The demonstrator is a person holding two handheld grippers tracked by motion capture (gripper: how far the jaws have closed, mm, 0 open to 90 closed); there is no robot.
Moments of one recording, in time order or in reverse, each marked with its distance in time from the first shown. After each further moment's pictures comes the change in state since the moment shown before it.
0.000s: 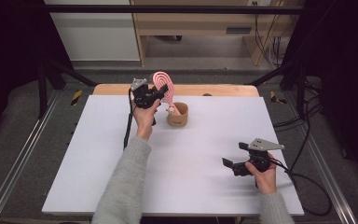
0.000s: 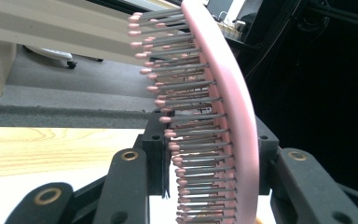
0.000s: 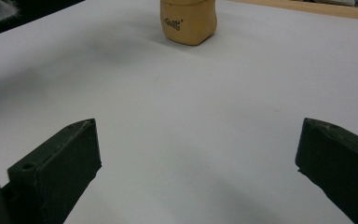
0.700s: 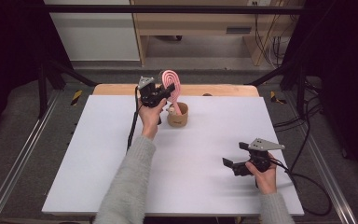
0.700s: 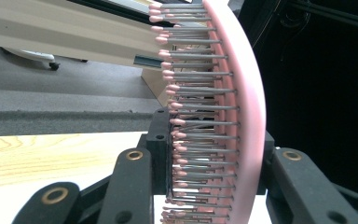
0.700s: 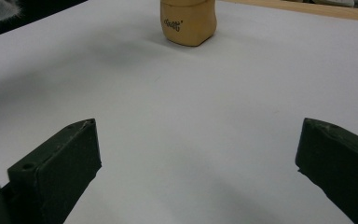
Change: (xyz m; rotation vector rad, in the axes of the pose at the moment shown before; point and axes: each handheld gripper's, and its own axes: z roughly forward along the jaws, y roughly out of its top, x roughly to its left) left arm -0.020 0.002 0.009 0.007 -0.059 0.021; right arm 0.000 0.000 -0.001 -0.005 0.002 0.009
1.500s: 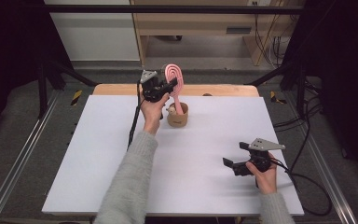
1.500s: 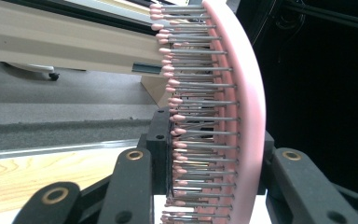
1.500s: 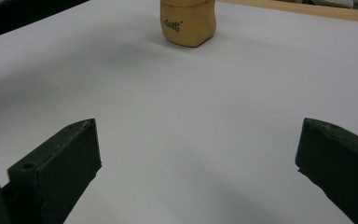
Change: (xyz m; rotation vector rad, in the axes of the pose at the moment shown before) left arm -0.014 0.018 0.004 -0.007 -0.003 0.040; right arm 0.000 0.000 -0.001 0.001 -0.002 0.000
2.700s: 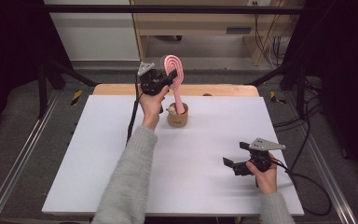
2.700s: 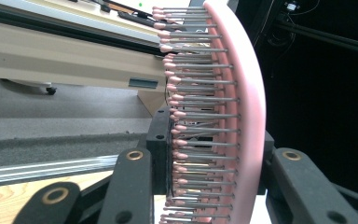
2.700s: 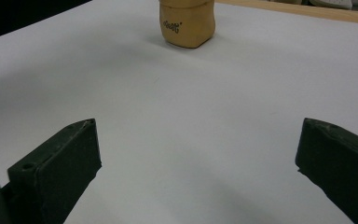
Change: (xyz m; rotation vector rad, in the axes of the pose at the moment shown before) left arm -0.010 0.030 -0.007 -0.053 -0.014 0.000; right arm -0.001 0.000 0.000 -0.006 -0.003 -0.004
